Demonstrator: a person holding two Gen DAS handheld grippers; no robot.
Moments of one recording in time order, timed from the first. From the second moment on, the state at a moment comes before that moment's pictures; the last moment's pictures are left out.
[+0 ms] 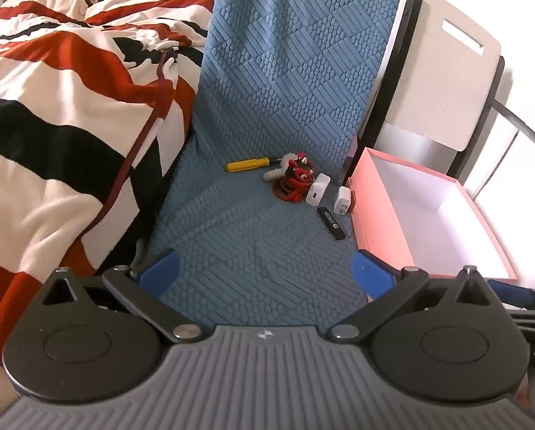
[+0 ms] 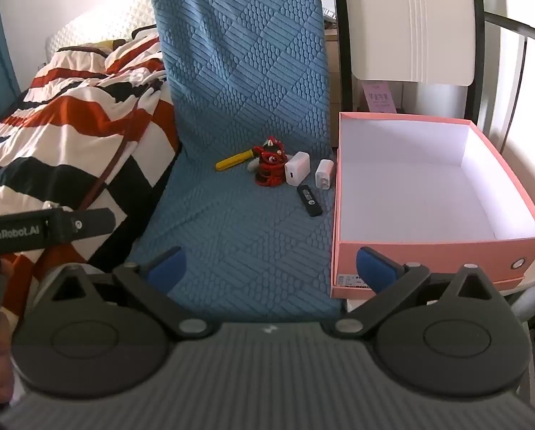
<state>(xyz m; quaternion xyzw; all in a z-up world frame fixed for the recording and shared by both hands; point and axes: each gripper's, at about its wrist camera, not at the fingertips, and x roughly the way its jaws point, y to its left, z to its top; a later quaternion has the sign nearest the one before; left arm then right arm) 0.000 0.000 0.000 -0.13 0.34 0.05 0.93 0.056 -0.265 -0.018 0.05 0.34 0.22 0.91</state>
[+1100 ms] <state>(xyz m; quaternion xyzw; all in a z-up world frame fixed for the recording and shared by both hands) -0.005 0.001 -0.005 -0.13 0.34 0.05 0.93 0.052 -0.265 -0.023 0.06 0.37 0.21 0.91</state>
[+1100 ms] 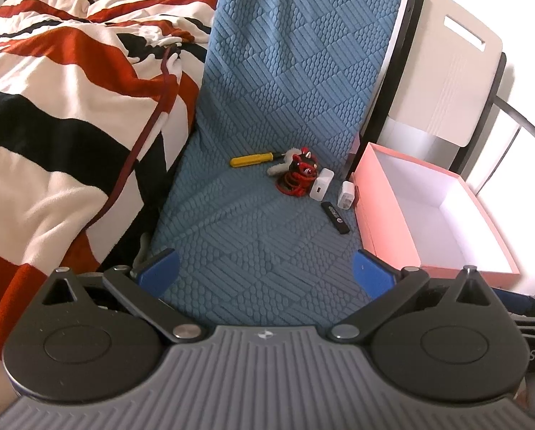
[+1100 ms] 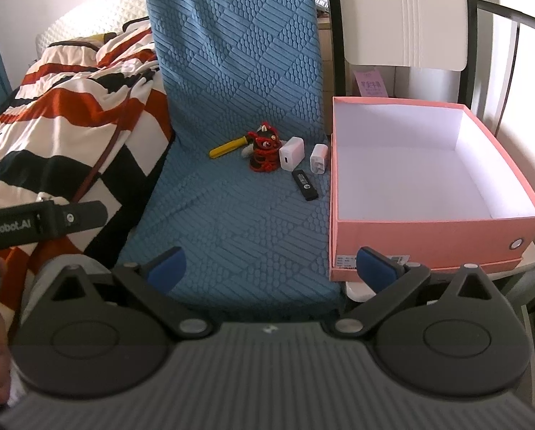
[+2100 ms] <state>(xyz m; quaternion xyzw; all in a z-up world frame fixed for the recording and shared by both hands) -0.008 -0.008 0.020 -0.11 0.34 0.04 0.93 0.050 -0.272 -0.011 0.08 0.37 0.21 0.90</state>
